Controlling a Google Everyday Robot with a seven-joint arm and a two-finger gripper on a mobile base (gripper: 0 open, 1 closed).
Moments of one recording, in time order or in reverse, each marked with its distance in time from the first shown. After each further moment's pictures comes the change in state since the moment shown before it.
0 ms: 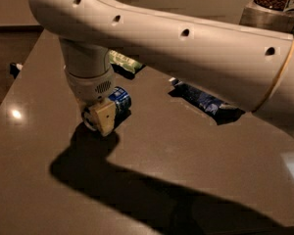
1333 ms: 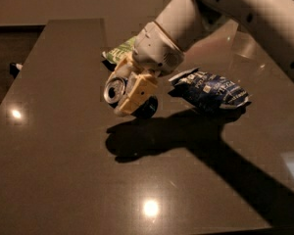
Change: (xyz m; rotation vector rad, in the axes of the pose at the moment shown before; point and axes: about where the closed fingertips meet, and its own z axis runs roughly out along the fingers) arm 0.031 0.043 -0.091 0.131 -0.725 0.401
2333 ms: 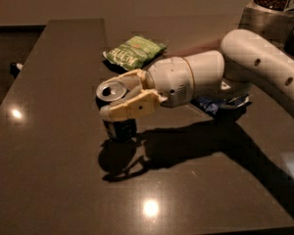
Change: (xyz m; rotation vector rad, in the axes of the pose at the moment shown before) arm -0.027 0.027 -0.002 0.076 -0.642 0.214
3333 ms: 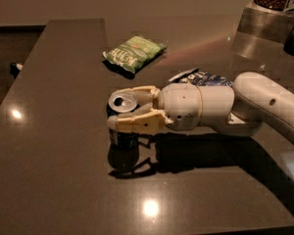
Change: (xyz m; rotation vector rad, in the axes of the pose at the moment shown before) arm 0.028 -0.002 -0.011 0.168 -0.163 -0.007
